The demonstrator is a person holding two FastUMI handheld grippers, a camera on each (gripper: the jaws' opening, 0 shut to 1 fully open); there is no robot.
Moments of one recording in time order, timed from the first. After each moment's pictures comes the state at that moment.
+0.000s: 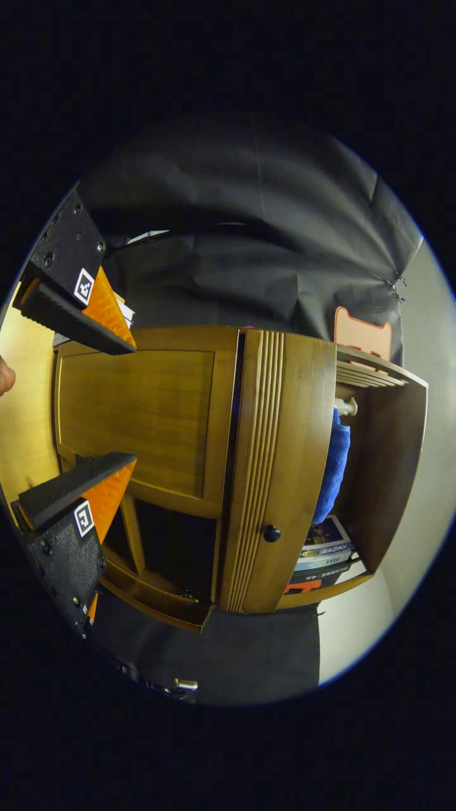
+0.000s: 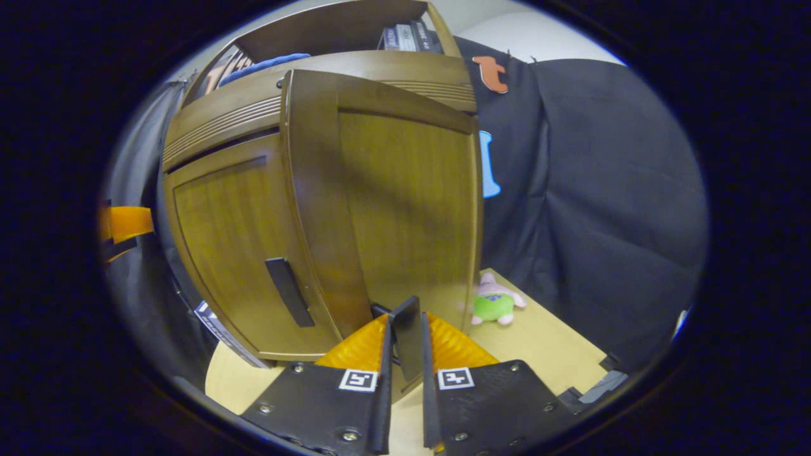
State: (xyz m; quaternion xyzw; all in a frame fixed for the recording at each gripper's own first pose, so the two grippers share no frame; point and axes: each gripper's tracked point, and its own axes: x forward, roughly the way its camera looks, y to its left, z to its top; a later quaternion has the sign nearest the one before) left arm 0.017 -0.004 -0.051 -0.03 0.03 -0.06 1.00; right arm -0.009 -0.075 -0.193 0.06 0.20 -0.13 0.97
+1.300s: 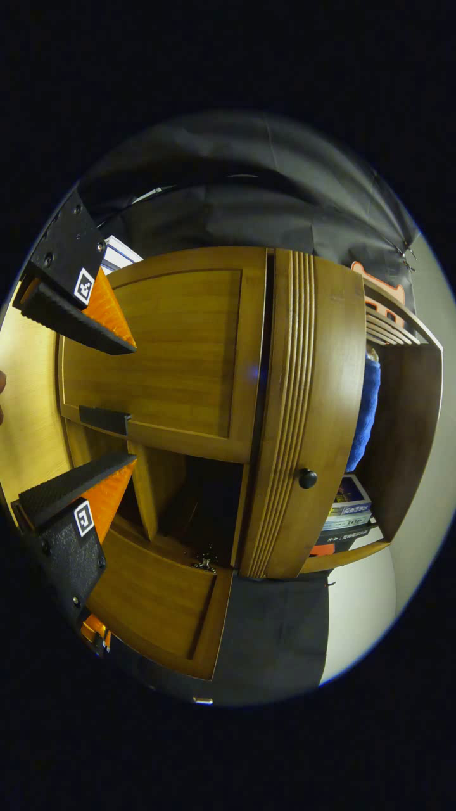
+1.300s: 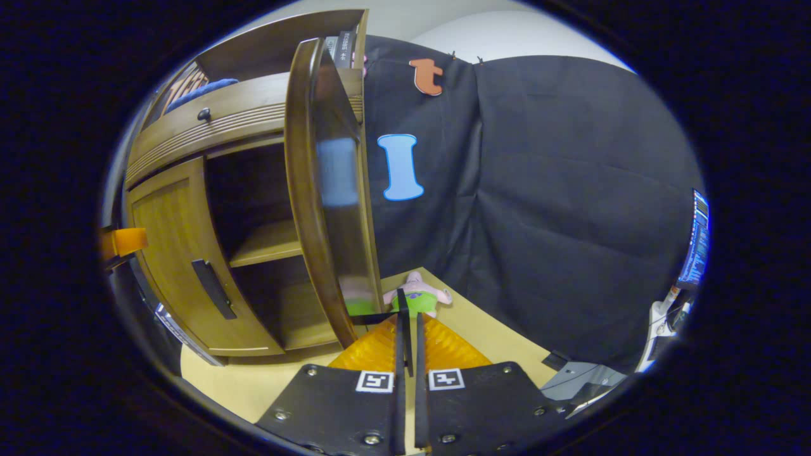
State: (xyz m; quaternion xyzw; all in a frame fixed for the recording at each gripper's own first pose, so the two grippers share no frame) left arm 0.039 -0.081 -0.088 -0.02 0.06 -0.13 0.99; right arm -0.072 -0.199 -0.184 0.05 0.20 -0.23 0.95
